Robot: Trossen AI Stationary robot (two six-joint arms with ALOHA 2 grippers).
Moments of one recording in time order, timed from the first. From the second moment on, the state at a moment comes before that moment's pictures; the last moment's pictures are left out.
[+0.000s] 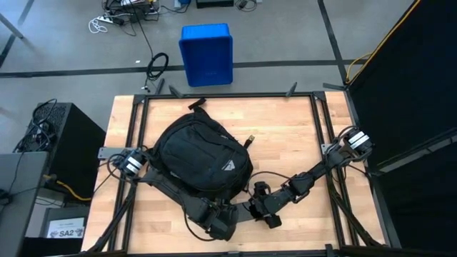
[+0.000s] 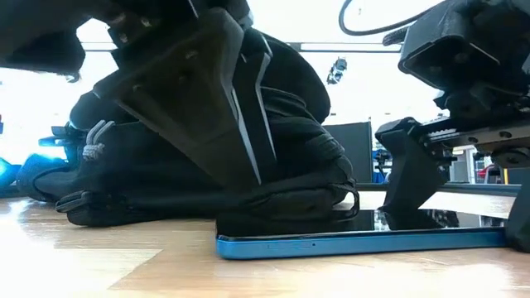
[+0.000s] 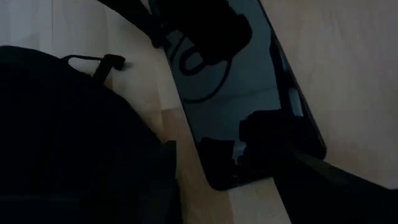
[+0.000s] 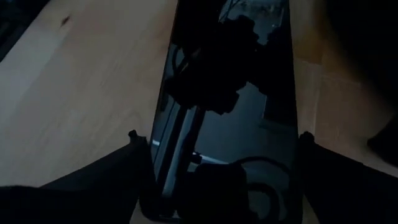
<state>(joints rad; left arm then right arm) -0.57 2.13 1.63 -0.69 -0.45 -0.30 0.57 1.84 0.76 0.20 0.16 0.23</state>
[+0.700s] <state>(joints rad) -0.62 2.05 1.63 -0.73 -0.53 -0.32 0.58 1.70 0.83 0.03 0.15 0.21</state>
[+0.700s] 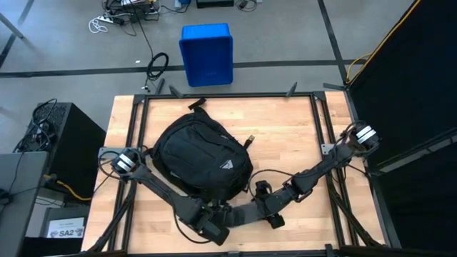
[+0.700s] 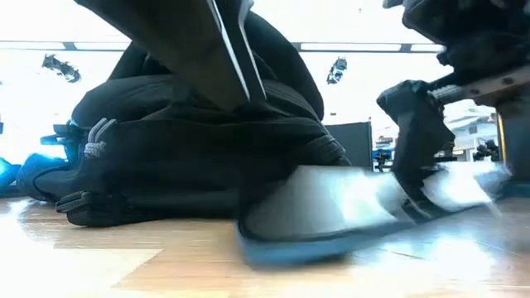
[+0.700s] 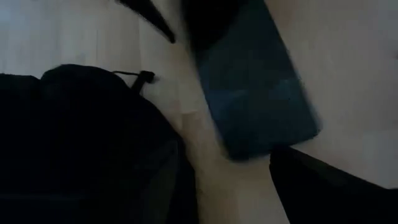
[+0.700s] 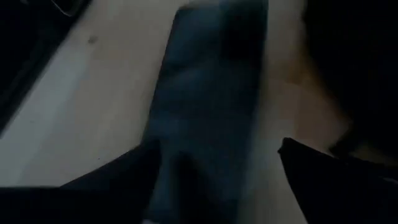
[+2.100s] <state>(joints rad) -0.61 2.05 1.54 -0.39 -0.48 -0.21 0.59 1.71 0.88 -0.26 0.34 0.23</state>
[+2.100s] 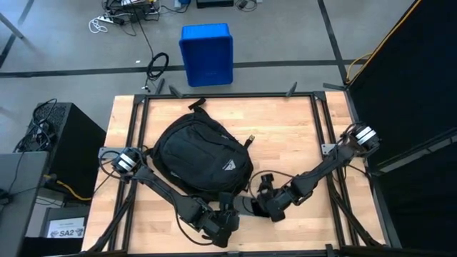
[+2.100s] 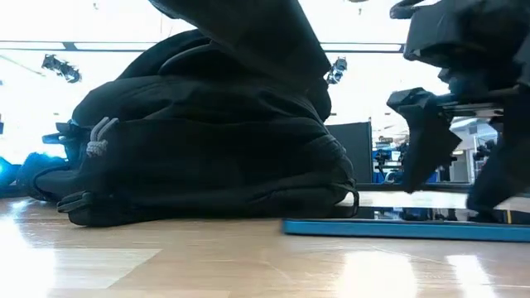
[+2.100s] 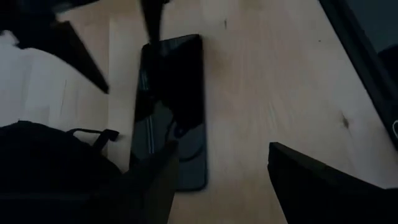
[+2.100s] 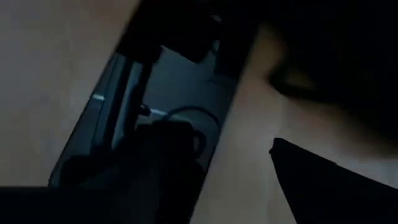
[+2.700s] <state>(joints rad) -0.60 2.05 1.54 -0.39 -0.48 -0.22 0.54 1.74 0.88 -0.13 0.11 0.31</state>
